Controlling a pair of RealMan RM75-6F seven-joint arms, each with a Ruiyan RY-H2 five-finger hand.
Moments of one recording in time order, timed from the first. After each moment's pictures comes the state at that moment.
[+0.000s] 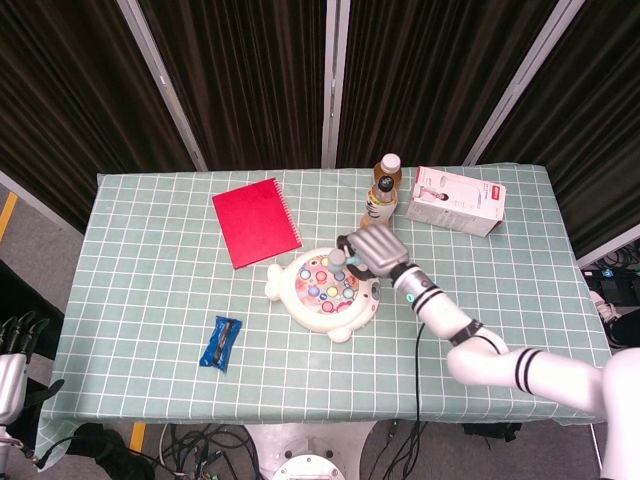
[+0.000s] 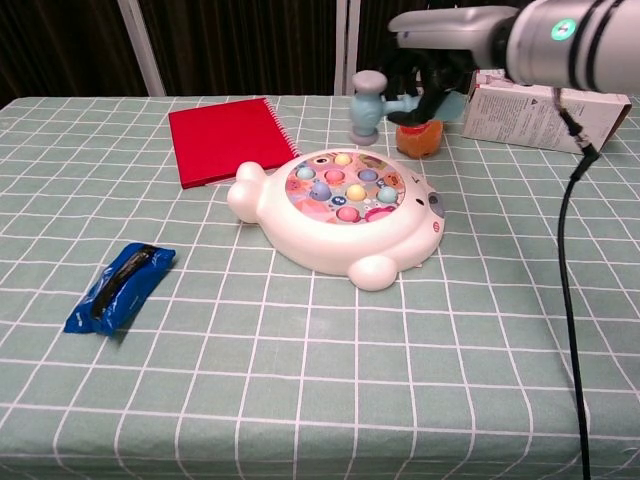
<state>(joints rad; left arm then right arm) 0.03 -1.21 -0.01 -1.49 1.44 1.52 0.09 1.00 -1.38 0.20 -1.45 -1.04 0.74 -0.18</state>
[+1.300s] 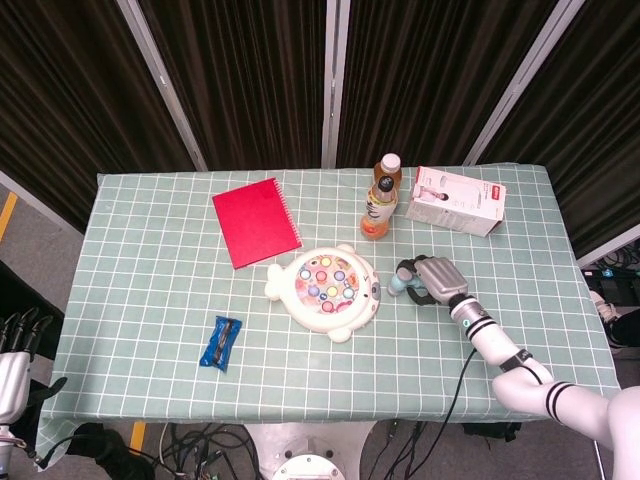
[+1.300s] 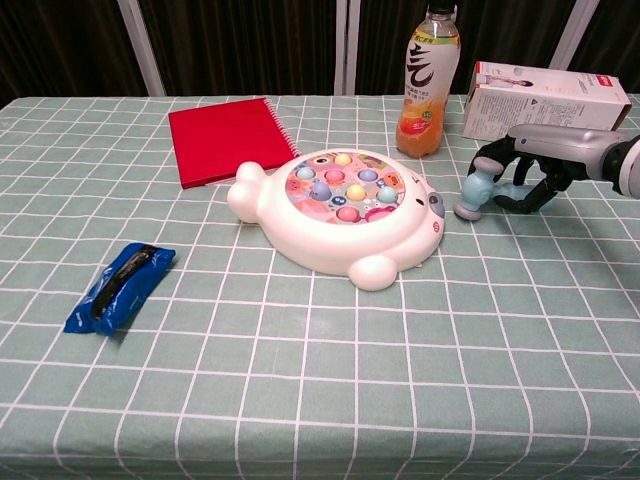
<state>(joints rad) 0.03 -1.19 -0.01 -1.55 1.46 1.55 0.14 0.76 -1.50 0.08 -1.15 -1.30 0.75 0.21</state>
